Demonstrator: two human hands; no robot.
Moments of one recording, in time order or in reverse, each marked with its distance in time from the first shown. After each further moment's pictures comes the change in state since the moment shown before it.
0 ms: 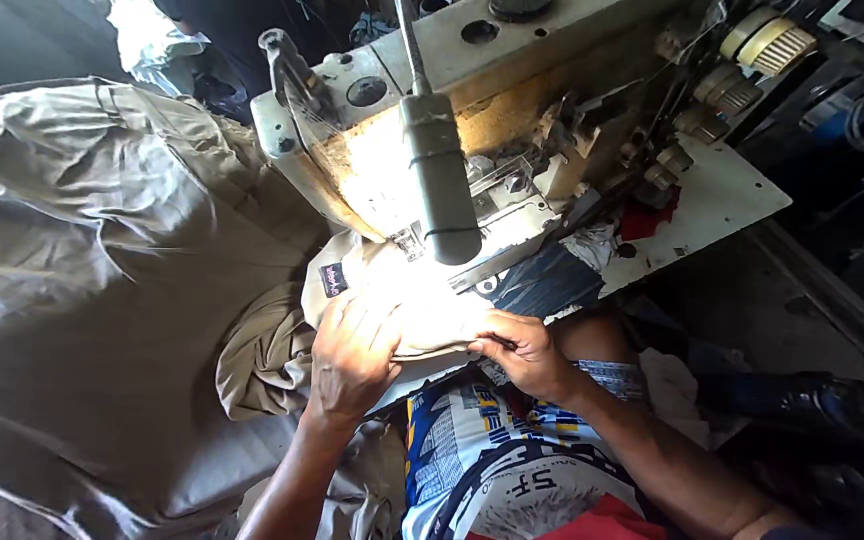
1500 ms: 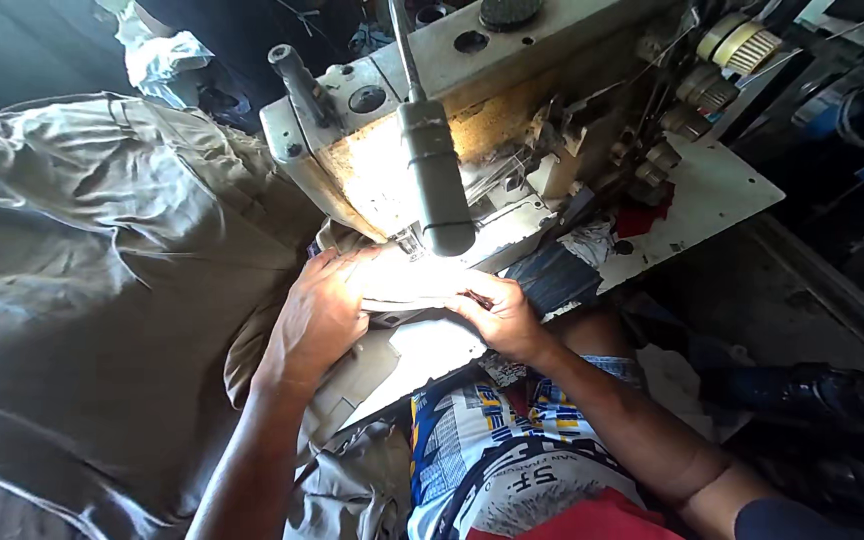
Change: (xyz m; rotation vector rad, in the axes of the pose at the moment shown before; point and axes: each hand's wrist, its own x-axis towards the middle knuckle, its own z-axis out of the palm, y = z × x) left_hand 0.047 -0.052 -0.022 -0.013 -0.298 -0.023; right_hand 0.054 -0.003 0.017 0.070 0.128 -0.010
